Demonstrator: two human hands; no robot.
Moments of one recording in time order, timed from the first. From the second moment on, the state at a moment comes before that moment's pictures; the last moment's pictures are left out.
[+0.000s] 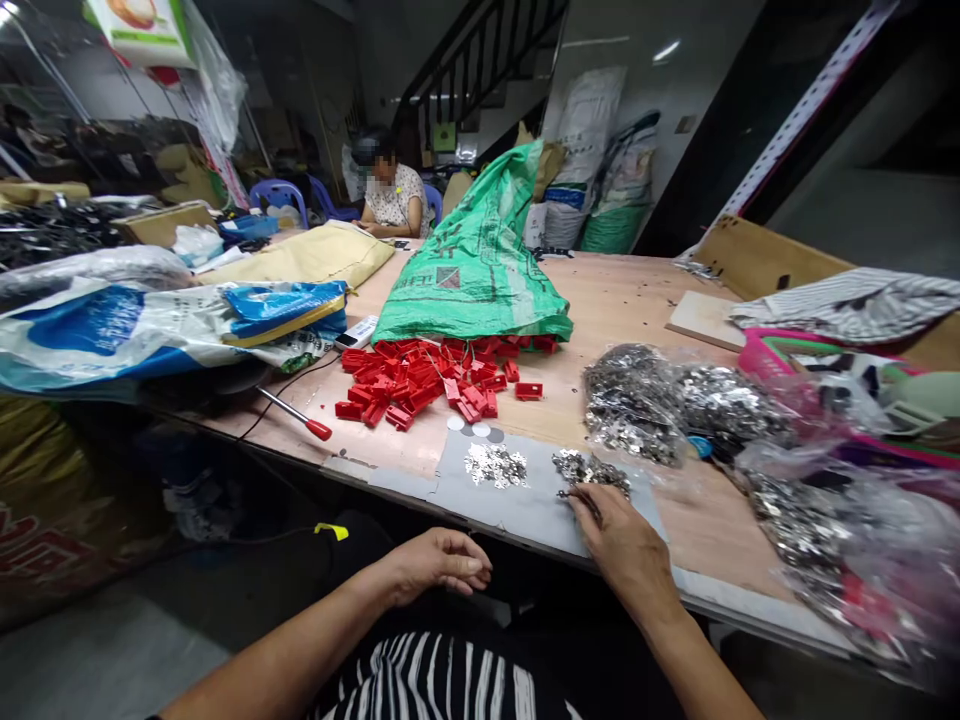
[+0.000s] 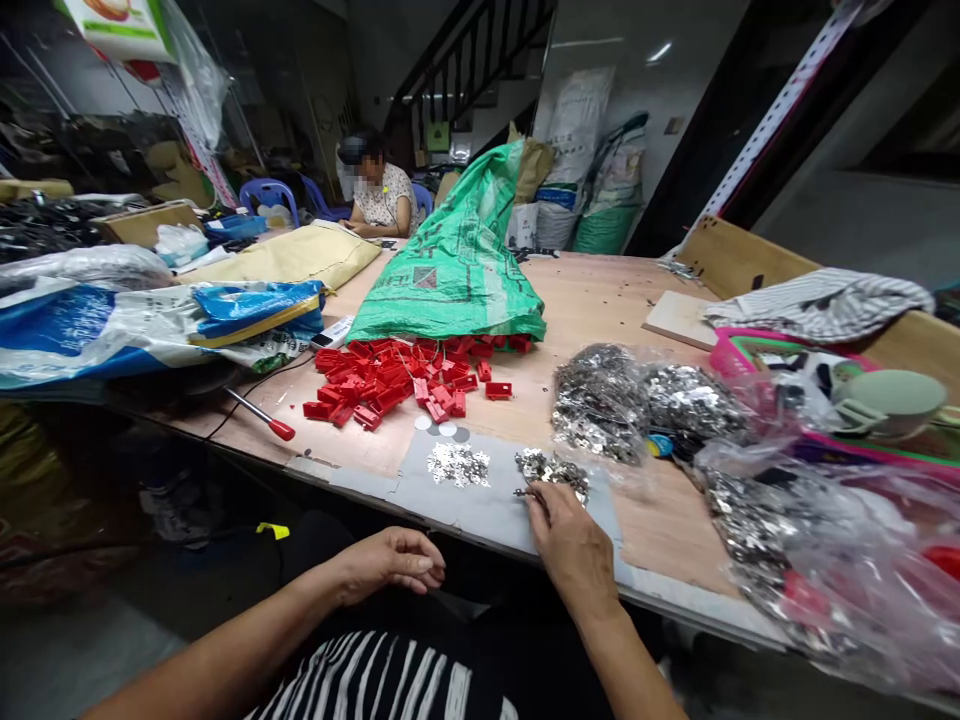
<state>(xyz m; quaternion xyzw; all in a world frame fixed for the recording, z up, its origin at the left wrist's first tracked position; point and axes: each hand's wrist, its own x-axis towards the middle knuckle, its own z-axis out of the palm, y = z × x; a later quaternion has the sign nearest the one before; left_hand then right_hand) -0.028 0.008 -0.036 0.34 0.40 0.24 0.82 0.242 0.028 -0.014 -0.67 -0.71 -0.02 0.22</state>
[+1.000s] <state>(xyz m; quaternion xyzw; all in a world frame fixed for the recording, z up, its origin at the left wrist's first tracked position) -0.089 0.084 -0.016 0.71 0.64 0.28 0.07 0.219 0.029 -0.023 -0.63 -0.68 0.13 0.35</state>
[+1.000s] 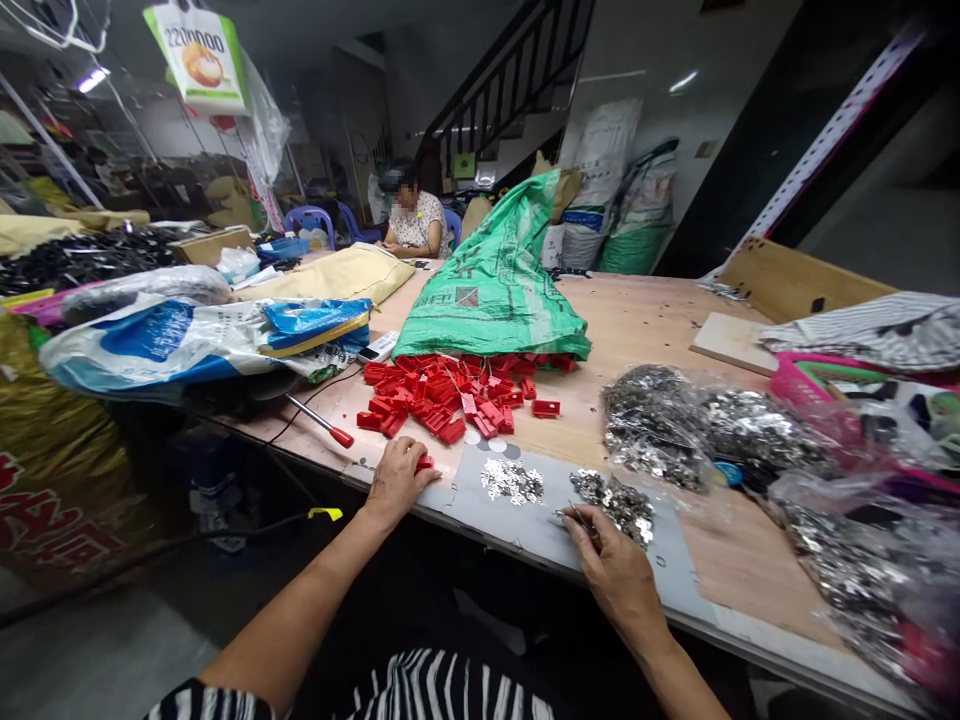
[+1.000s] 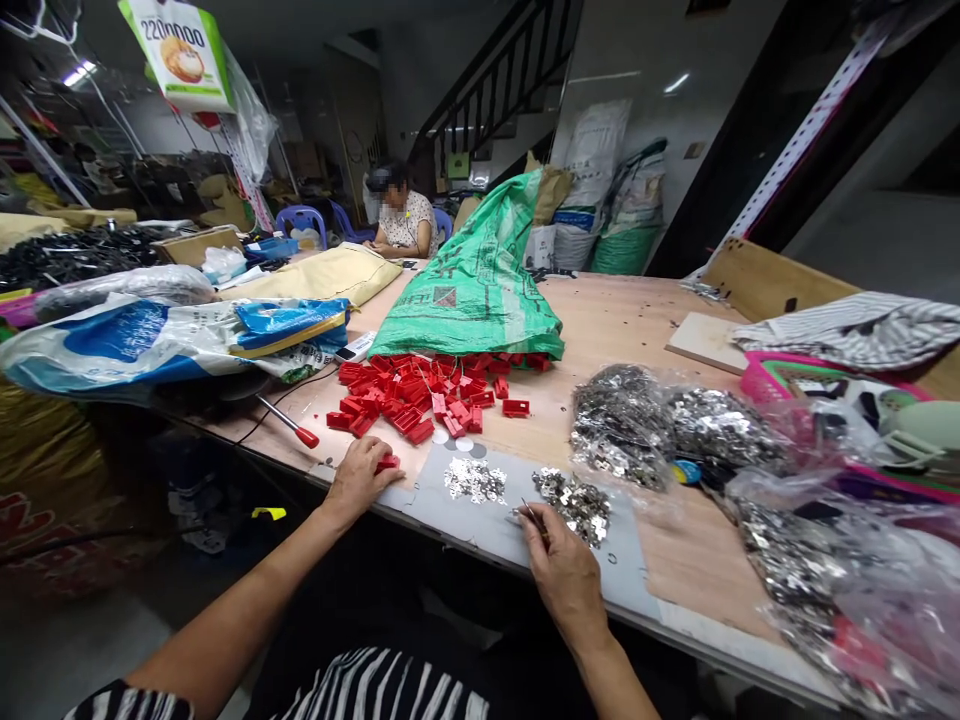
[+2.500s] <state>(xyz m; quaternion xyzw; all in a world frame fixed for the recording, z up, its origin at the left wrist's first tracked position) 0.002 0.011 0.027 0.15 0.23 0.39 0.88 0.191 -0.007 0.045 -0.54 -0.66 0.29 0.44</state>
